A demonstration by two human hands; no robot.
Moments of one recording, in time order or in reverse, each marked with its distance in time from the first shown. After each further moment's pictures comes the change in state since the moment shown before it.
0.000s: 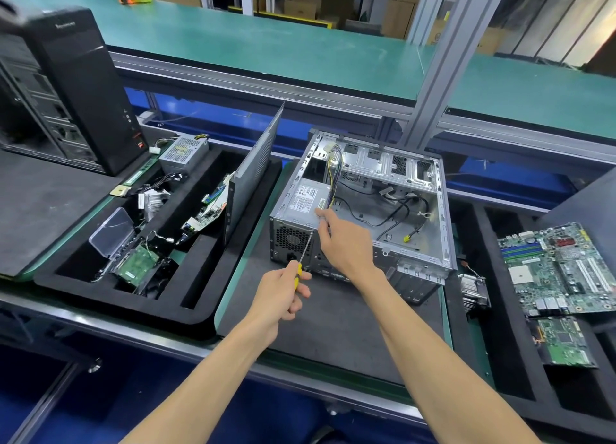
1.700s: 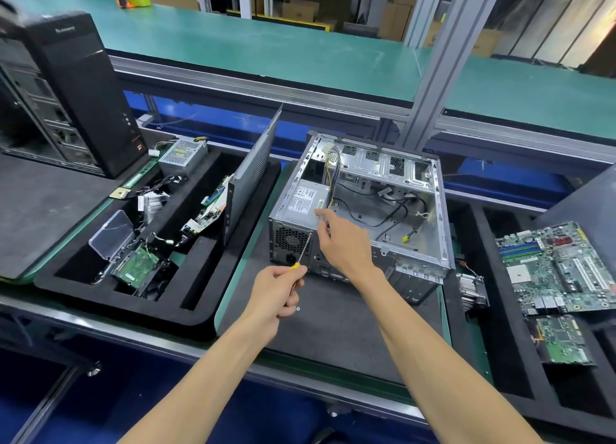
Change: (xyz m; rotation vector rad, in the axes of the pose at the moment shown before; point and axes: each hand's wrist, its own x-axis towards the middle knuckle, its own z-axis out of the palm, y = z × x) left_hand -0.005 0.008 -0.002 -0.148 -0.001 -0.013; right_hand -0.001 0.000 -0.004 0.084 -0.011 -0.025
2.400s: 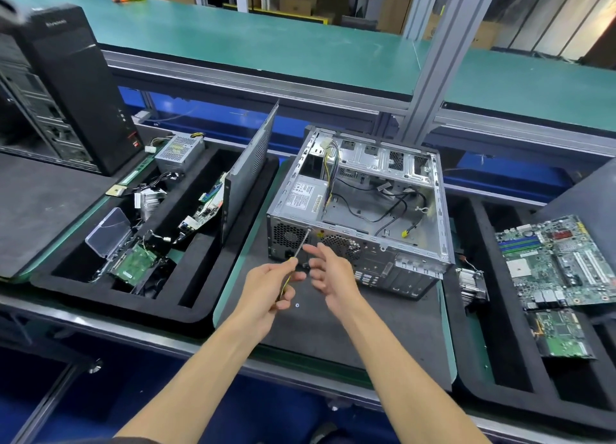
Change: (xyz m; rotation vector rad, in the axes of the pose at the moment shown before) left_hand 0.003 0.000 -0.007 -0.093 0.003 -0.010; right_hand -0.052 -0.023 0.026 1.499 -0.169 0.939
